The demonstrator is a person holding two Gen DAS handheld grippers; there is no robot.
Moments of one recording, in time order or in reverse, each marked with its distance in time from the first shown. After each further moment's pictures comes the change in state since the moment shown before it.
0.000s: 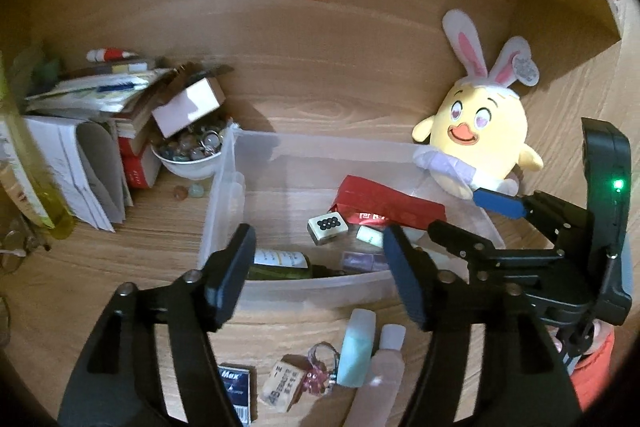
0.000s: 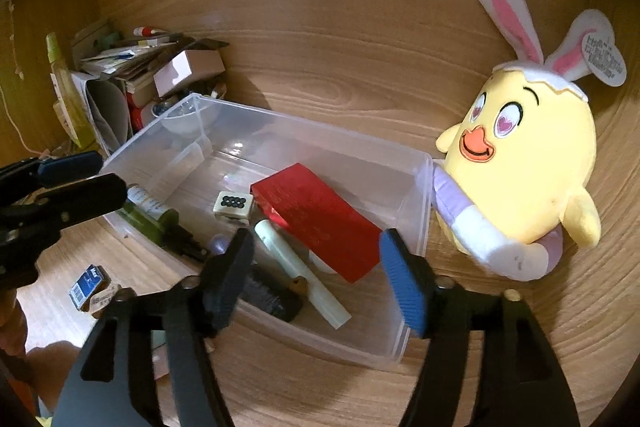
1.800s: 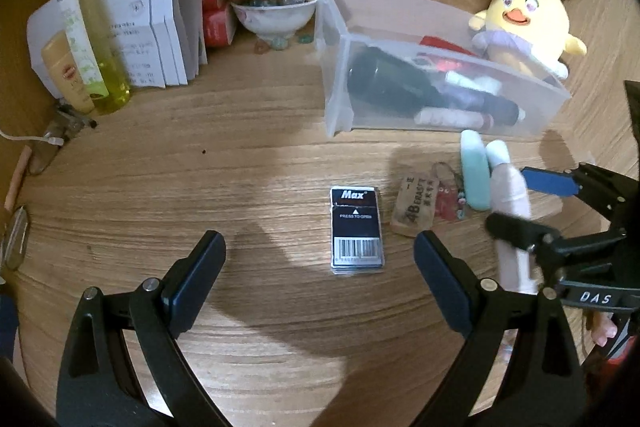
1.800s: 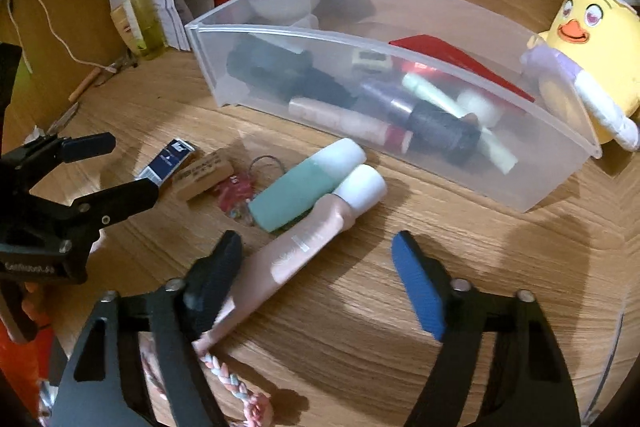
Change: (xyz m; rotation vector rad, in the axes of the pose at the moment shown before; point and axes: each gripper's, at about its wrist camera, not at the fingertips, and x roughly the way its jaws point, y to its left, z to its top) left arm -0.007 0.069 -0.106 0.017 0.254 0.127; right arm 0.006 0.086 -0.086 -0.019 0.208 0.143
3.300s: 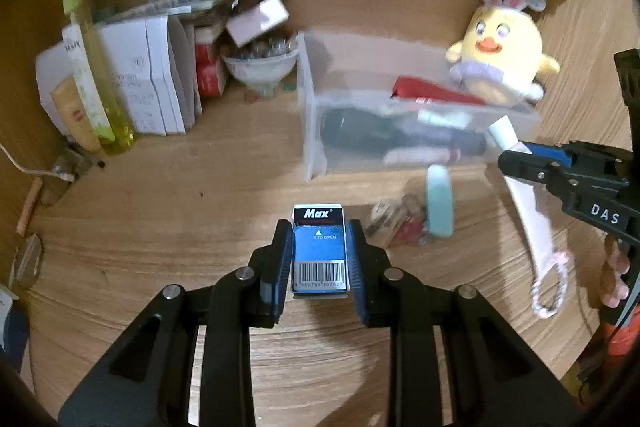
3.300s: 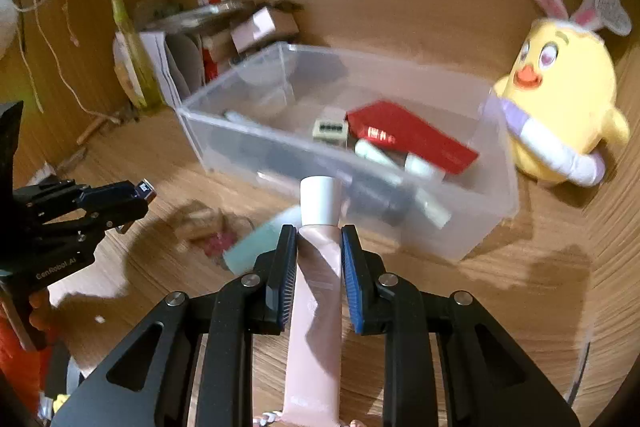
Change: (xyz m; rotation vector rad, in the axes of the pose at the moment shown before) left arm -0.039 -0.018 0.007 0.038 -0.154 -0.015; right arm -0.050 -0.030 0.019 0.017 -0.174 0.007
